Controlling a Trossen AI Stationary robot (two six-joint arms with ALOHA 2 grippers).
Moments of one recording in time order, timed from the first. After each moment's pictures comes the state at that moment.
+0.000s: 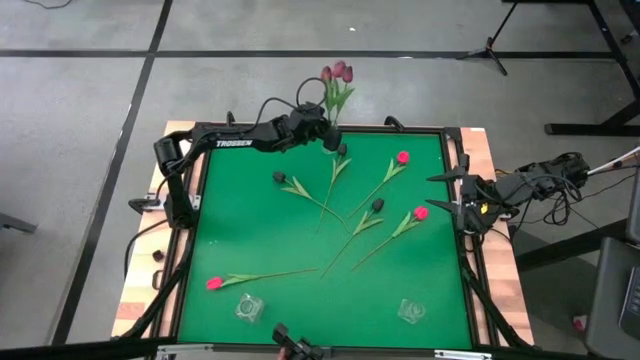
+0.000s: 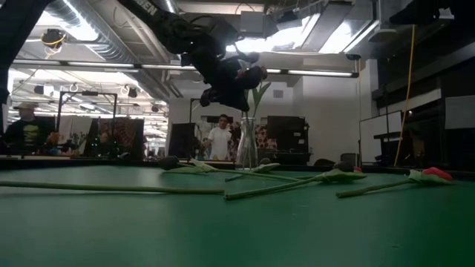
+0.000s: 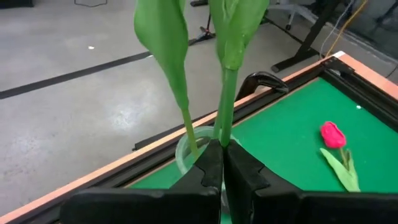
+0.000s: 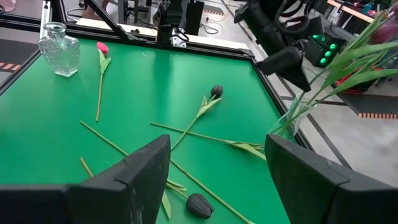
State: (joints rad) left arm 0.47 1.86 1.33 -0.01 -0.34 -0.39; right arm 0.45 0.42 0.79 -0.78 0.56 0.03
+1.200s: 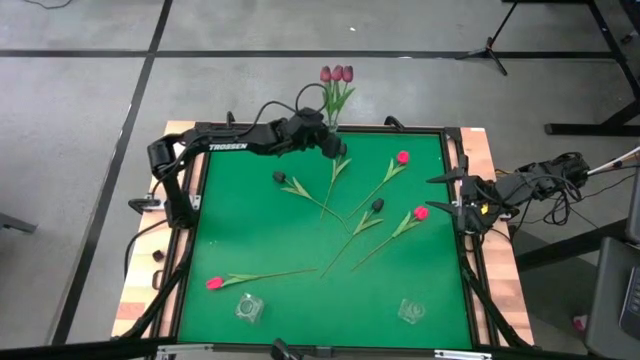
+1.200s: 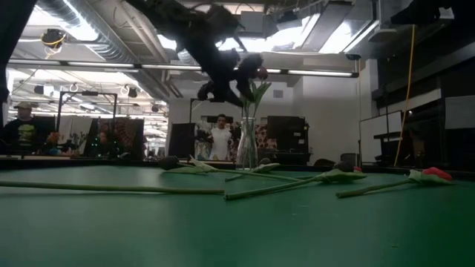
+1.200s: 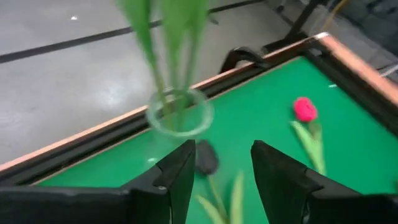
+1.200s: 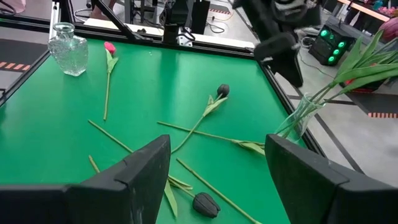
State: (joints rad) left arm 0.42 1.79 1.33 -0.14 -0.29 -0.49; right arm 0.45 0.42 0.79 -0.79 0.54 0.04
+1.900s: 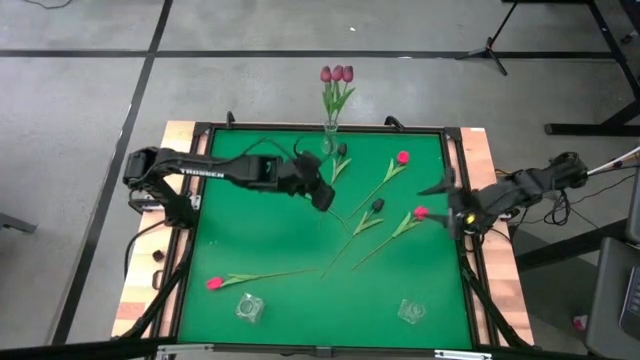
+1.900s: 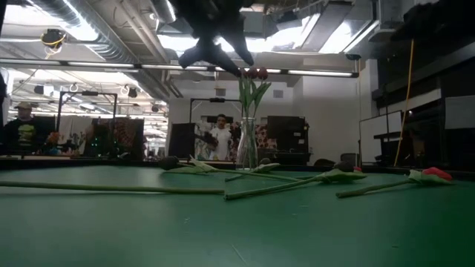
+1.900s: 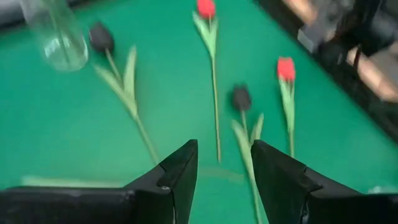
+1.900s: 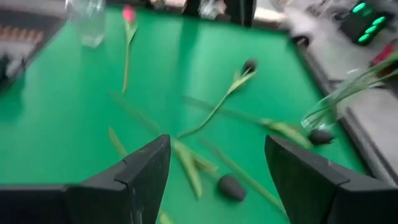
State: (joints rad) left arm 0.05 1.62 1.33 -0.50 -0.28 -0.77; right arm 0.45 0.52 0.71 -0.75 0.44 0.08
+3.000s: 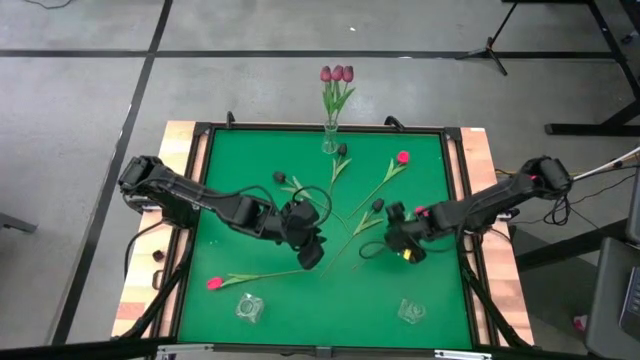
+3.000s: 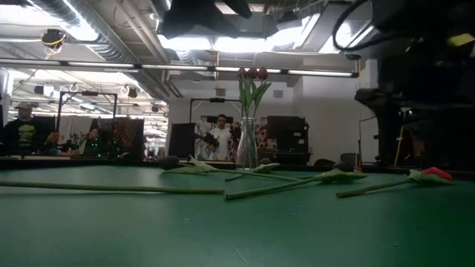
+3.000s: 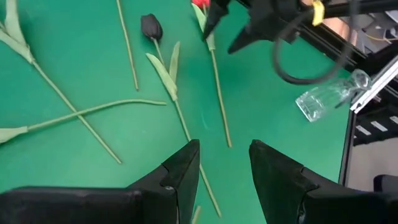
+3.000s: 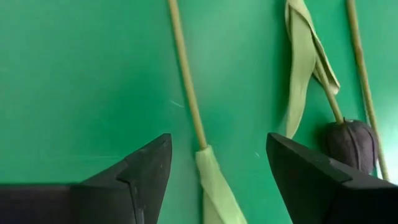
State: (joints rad) left arm -0.29 1.62 1.33 -0.51 -0.33 -0.81; right arm 0.30 1.32 0.67 -0.61 0.18 -0.21
